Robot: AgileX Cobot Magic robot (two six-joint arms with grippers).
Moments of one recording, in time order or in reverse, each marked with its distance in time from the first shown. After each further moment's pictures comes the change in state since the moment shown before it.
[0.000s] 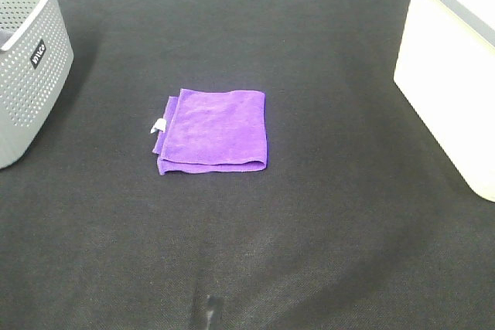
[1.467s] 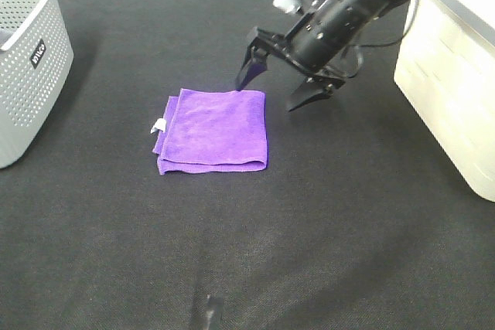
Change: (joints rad) left arm 0.000 0.000 0.000 0.000 0.000 0.000; right arm 0.279 1.554 -0.807 0.504 -0.236 -0.119
